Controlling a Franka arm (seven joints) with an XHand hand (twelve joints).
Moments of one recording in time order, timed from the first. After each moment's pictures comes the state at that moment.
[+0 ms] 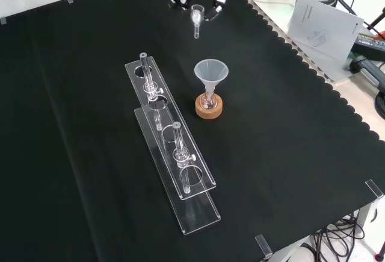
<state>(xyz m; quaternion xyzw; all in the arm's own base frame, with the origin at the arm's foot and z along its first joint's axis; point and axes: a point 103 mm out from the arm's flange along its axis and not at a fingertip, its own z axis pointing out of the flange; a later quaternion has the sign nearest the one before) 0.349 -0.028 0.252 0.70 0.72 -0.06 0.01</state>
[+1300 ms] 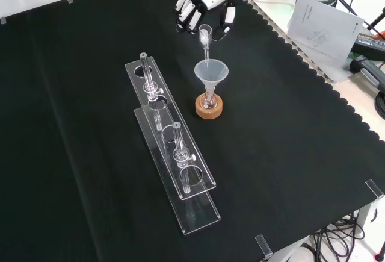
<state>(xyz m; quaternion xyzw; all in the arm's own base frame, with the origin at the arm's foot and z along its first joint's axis) 0.364 0.024 0.239 0.66 0.74 -0.15 0.05</state>
